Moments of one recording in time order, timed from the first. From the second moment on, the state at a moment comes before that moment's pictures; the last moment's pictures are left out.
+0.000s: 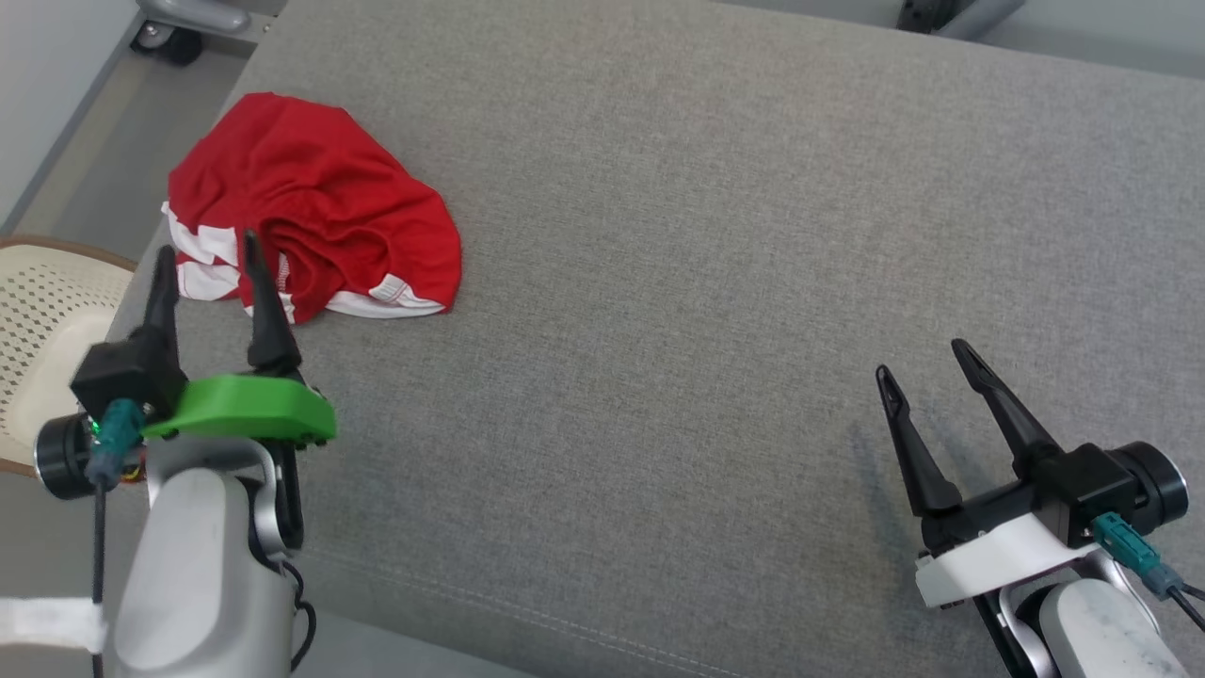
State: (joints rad) left arm -0.38 0.07 -0.02 0.32 -0.22 0.07 -0.26; right arm -0.06 -0.22 0.17 0.03 0.13 0.13 -0.26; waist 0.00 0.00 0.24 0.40
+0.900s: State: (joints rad) left arm -1.03 0.18 0.04 1.12 -0.40 -0.02 0.20; right arm -0.23 -0.32 0.21 0.02 0.12 0.13 -0.26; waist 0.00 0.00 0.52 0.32
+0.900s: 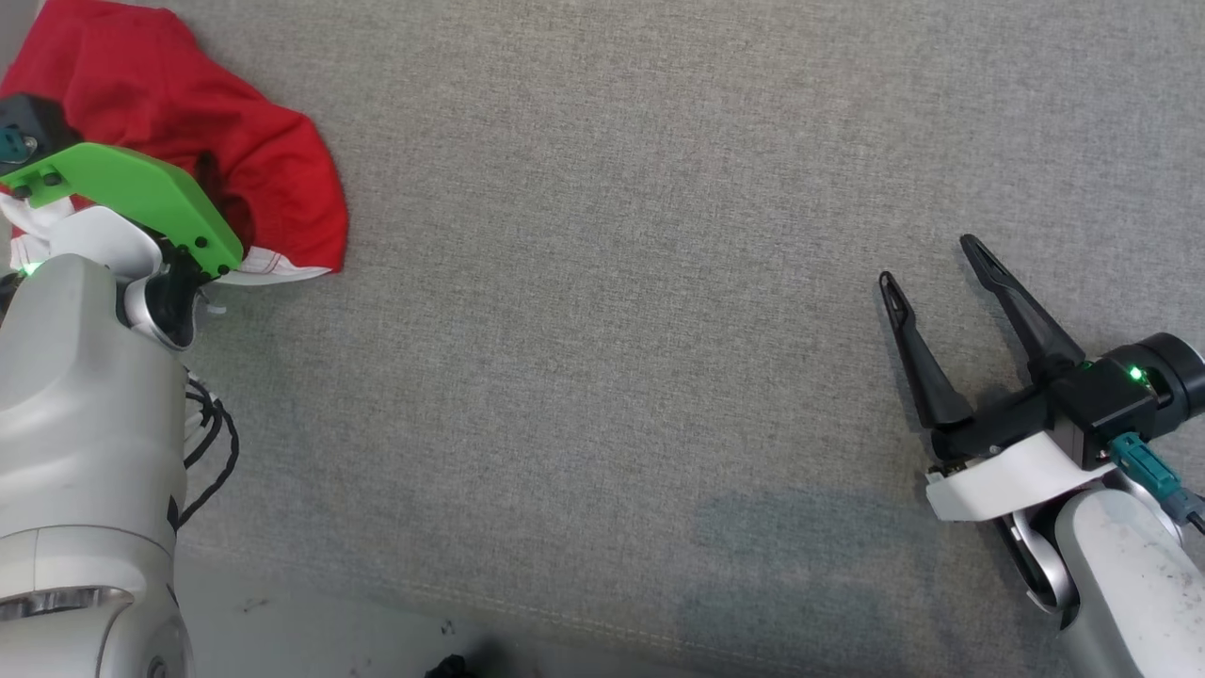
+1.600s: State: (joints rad) left arm -1.05 0.20 0.06 1.15 -0.48 -0.11 -0.05; right arm -0.26 -0.26 0.21 0.03 0.12 0.13 -0.26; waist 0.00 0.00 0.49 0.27
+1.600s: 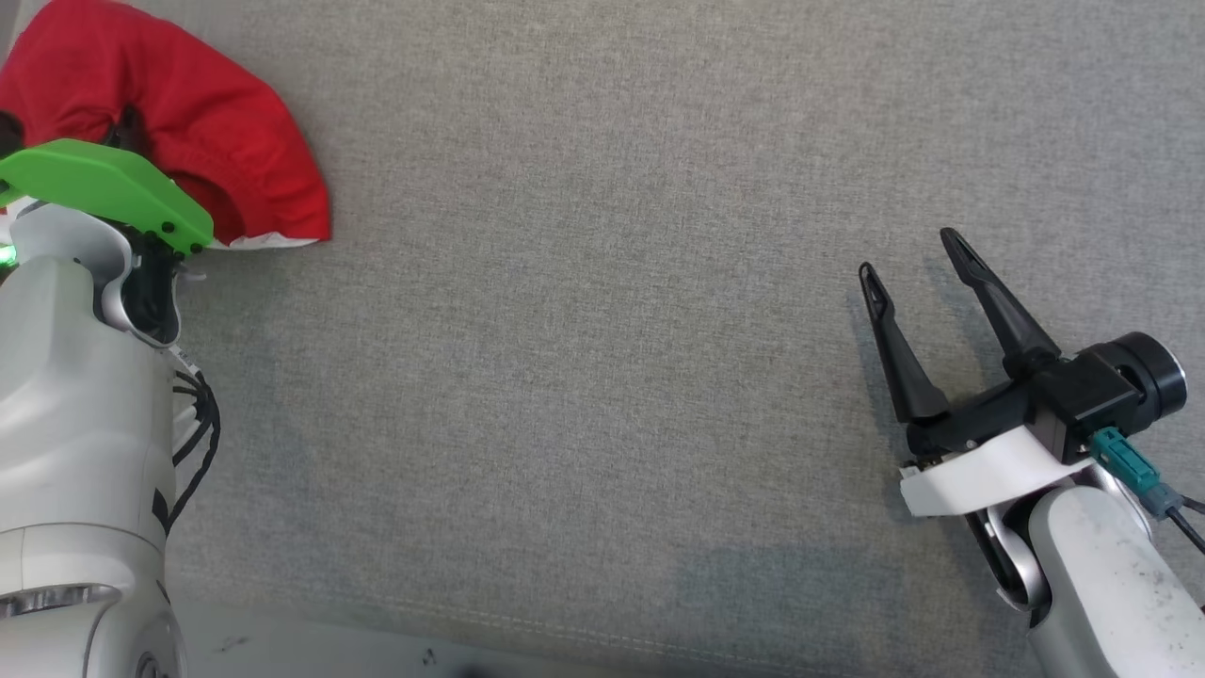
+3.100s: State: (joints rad) left arm -0.58 0.10 -0.23 0.33 -0.56 0.01 0.18; right arm -0.08 -0.08 0.15 0.03 0.17 0.13 -0.26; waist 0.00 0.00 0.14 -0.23
